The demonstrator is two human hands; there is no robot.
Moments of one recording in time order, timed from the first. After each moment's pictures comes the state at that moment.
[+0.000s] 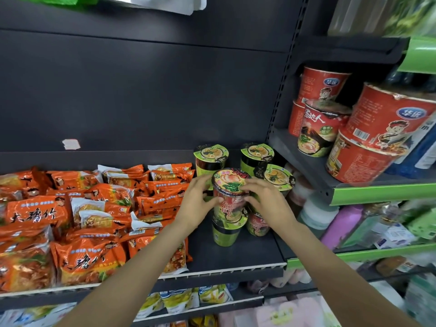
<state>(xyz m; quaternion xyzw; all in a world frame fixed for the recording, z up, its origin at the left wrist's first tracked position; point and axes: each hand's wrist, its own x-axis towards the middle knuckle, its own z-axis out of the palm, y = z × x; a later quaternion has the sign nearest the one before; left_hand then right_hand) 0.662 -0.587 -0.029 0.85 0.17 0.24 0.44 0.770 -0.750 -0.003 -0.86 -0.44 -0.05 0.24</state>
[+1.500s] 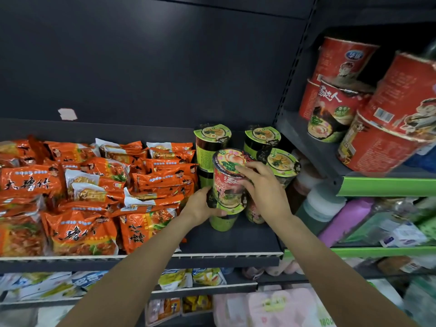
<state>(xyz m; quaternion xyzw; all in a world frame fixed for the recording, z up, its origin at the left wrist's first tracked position) 0.680 -0.599 -0.095 0.86 0.27 0.04 0.43 0.773 -0.745 -0.028 -0.85 -0.45 -0.10 0.25</state>
